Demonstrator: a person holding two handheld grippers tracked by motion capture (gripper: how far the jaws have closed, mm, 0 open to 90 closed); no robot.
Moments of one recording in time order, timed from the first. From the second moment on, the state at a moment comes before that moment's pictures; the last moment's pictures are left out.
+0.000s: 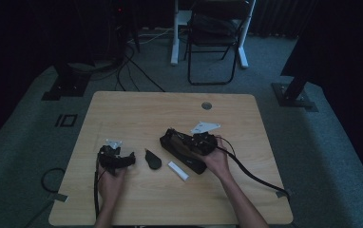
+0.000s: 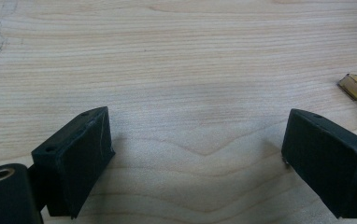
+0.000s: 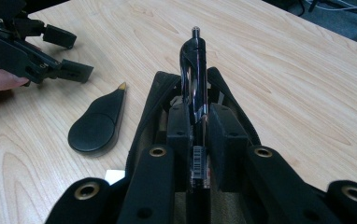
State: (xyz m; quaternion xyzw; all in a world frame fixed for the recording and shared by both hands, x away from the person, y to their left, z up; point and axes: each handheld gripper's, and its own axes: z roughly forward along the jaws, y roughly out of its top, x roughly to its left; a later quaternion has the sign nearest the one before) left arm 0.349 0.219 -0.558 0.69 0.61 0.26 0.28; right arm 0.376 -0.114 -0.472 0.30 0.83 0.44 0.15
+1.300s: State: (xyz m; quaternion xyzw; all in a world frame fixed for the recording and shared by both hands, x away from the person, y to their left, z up) left arm 0.349 0.219 -0.558 0.69 0.61 0.26 0.28; right arm 0.388 -0.105 -0.493 0.31 0.85 0.39 0.15
